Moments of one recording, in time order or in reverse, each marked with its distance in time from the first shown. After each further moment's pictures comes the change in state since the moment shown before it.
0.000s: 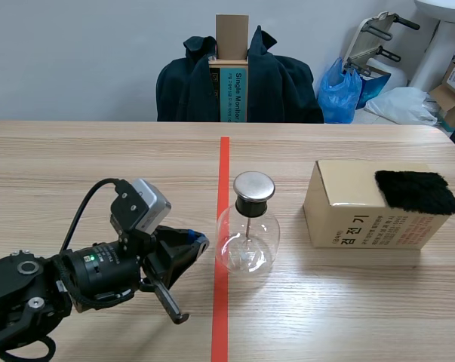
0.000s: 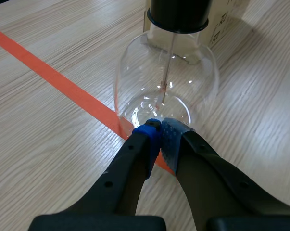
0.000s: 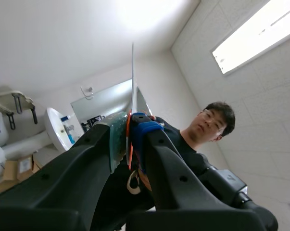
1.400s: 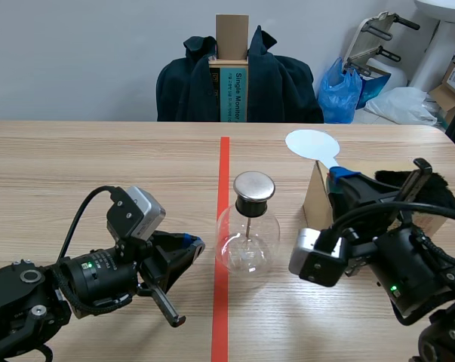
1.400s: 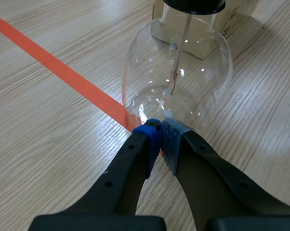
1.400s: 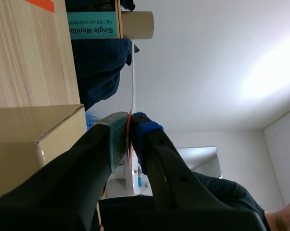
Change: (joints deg) left arm -0.1 0.5 0.0 -3.0 0.2 0.0 -2.9; right arm -5.3 -3.6 -18.9 -22.5 -19.1 -8.5 5.4
